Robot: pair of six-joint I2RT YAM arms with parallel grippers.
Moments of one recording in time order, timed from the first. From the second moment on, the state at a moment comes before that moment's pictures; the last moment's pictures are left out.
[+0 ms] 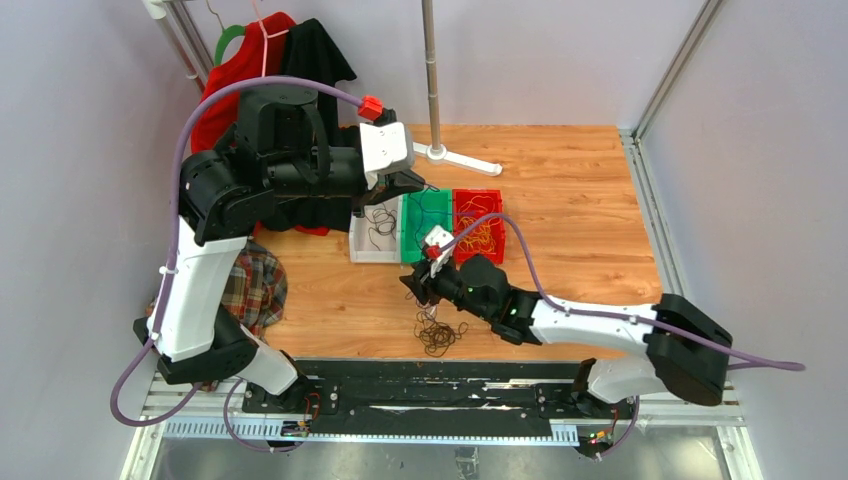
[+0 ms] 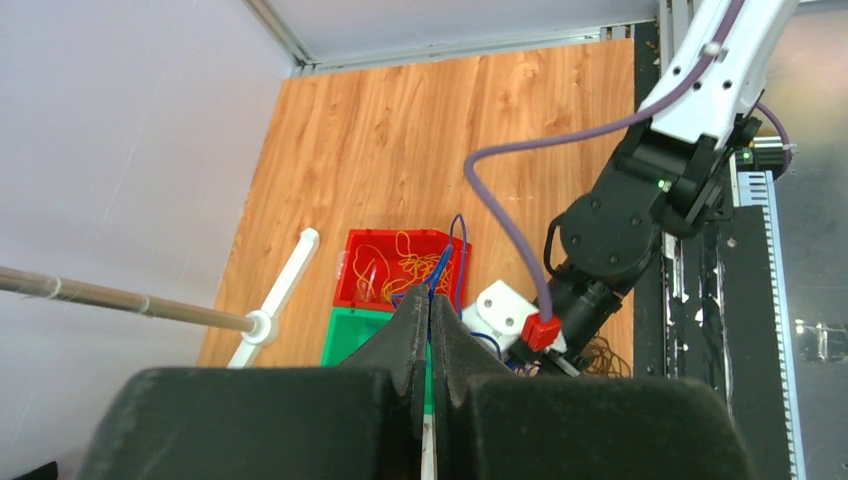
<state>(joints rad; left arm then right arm) -0.78 1.50 2.39 -1.23 0.51 0.52 1.10 1.30 0.68 0.48 0.13 0.05</state>
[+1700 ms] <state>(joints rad) -0.78 1.19 1.58 -0.42 0.18 0.49 1.10 0.84 0.32 0.35 0.47 0.31</state>
